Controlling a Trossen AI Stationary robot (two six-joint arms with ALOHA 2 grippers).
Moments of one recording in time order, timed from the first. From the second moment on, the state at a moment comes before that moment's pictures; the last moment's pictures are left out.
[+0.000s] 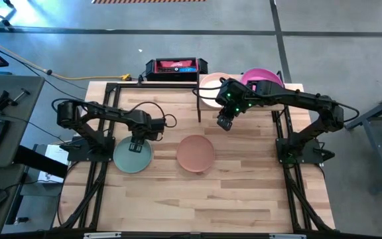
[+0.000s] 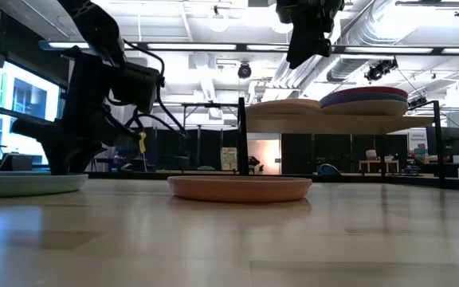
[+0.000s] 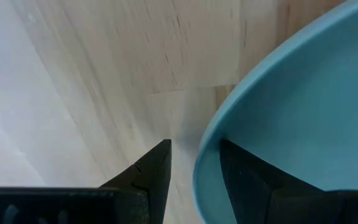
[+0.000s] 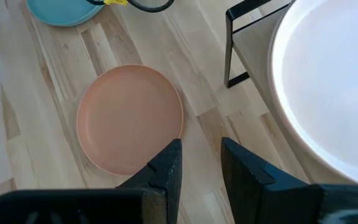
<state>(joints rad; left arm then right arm) 0.23 1.59 0.77 -0.92 -0.17 0.37 -0.25 1.49 1.49 -1.02 -0.07 0.23</state>
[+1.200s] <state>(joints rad) 0.23 1.60 1.07 -1.14 -0.11 0.14 -0.25 1.49 1.49 -1.08 -0.06 0.26</state>
